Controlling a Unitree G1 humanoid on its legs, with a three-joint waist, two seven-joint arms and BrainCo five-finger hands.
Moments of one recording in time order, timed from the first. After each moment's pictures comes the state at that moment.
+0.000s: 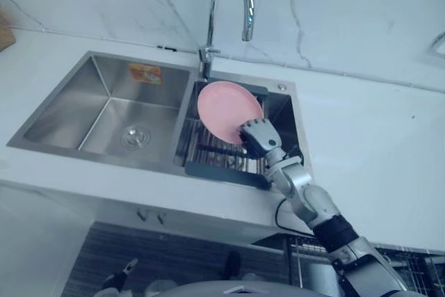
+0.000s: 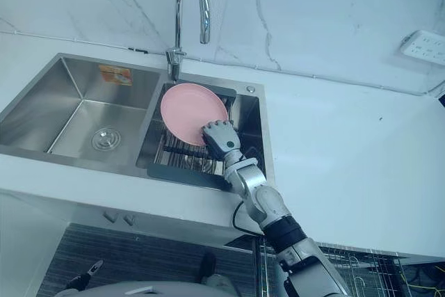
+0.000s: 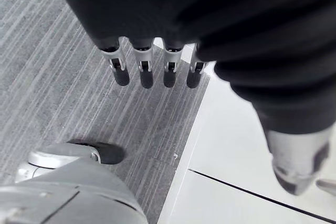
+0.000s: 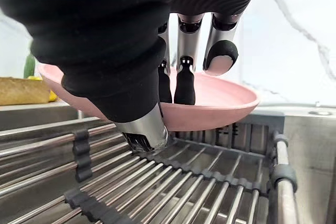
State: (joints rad) left arm 0.17 0.12 0.28 0.97 -0.02 0.11 0.10; right arm -0.31 -0.42 0.36 0.08 -1.02 -0.05 -0.15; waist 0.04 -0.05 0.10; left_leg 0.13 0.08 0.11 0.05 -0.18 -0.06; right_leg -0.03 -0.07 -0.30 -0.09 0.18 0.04
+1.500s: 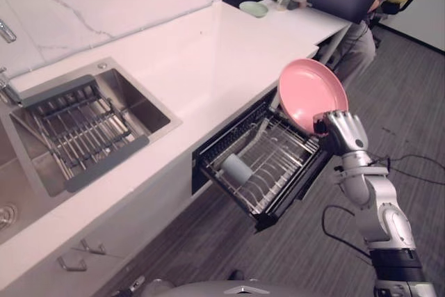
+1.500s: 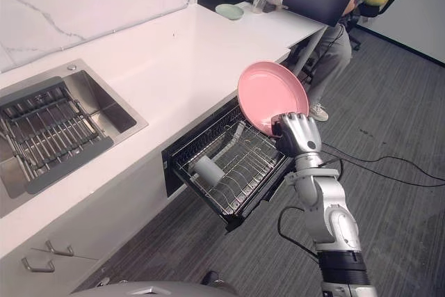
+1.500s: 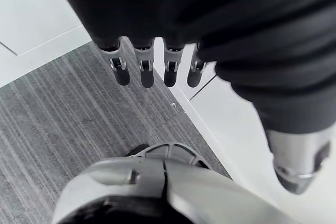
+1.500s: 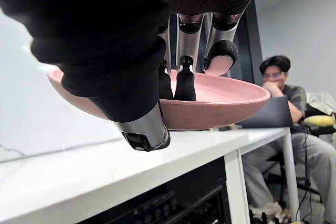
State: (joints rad) left arm 0.22 0.09 0.26 0.99 0.07 0.11 0.08; right arm -0.05 -0.51 -0.13 -0.13 -0.87 -0.12 -0.07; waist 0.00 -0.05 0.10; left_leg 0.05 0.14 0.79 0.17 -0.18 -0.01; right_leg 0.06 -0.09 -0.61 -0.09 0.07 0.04
